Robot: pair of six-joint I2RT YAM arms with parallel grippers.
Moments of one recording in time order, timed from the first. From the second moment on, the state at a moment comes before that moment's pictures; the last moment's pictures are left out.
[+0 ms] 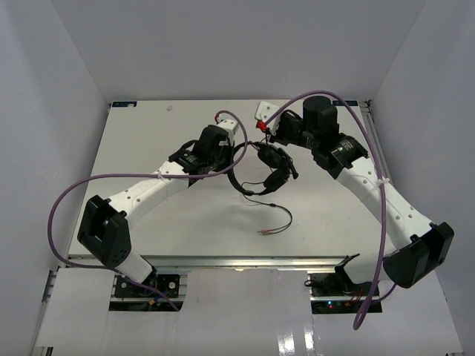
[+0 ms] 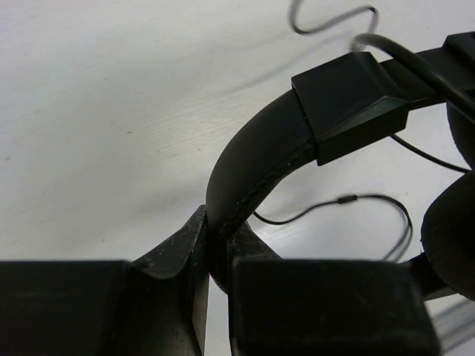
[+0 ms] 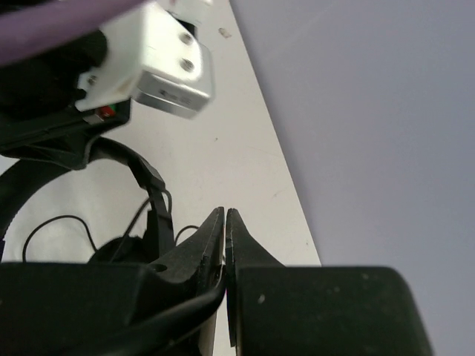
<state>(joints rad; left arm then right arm) -0.67 1.56 1.28 -0.40 -0.06 -0.27 0.59 1.35 1.41 -0.34 -0.37 -0.78</state>
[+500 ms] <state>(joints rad) -0.65 1.53 1.28 -0.24 -0.30 -0.43 0.62 1.35 1.48 -0.35 -0.34 -0.76</state>
